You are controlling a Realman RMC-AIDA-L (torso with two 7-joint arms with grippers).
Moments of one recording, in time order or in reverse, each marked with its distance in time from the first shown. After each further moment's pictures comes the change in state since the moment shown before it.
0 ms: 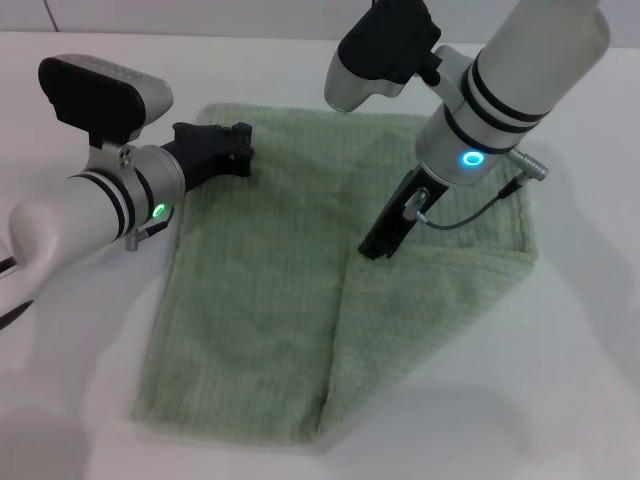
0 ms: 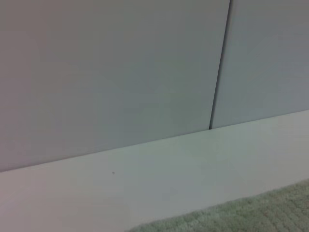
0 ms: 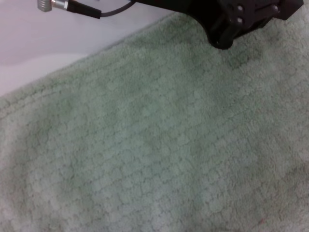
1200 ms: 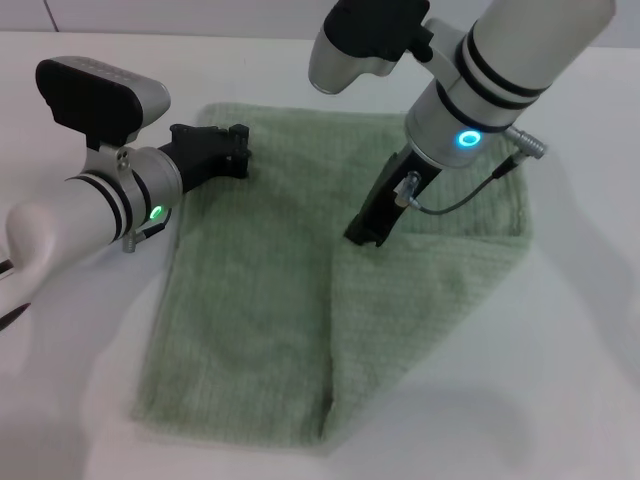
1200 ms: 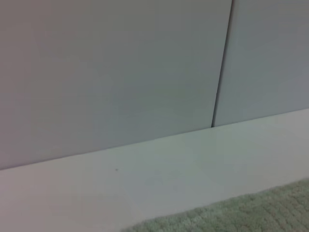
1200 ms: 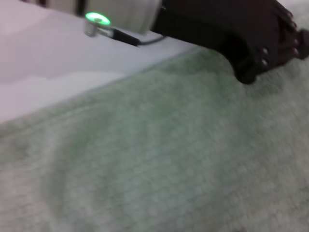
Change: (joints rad) left arm 0.007 0.002 -0.001 0.002 0.000 0.000 0.004; right arm -0.039 -0.005 0.000 -0.204 -0.011 0.120 0.012
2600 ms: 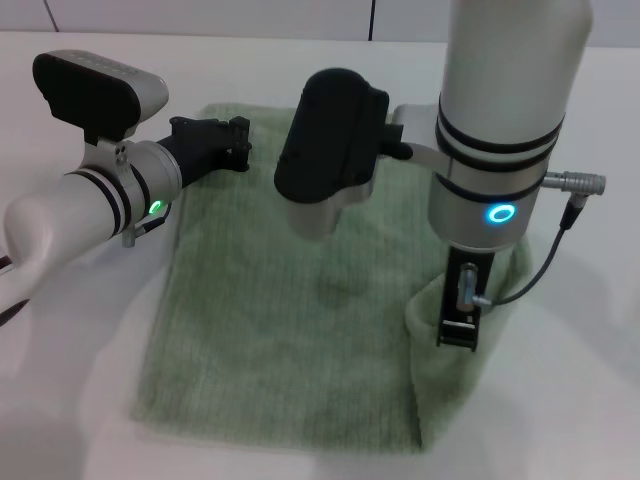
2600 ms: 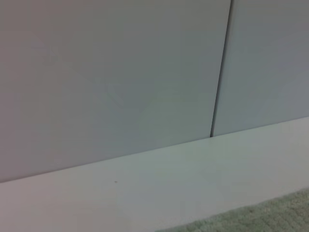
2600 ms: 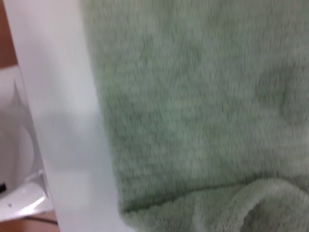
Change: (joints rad) left arm 0.010 0.005 -0.002 0.027 0.000 0.002 0.007; right arm 0.032 -0.003 -0.355 -0.352 -0.035 0.473 0.302
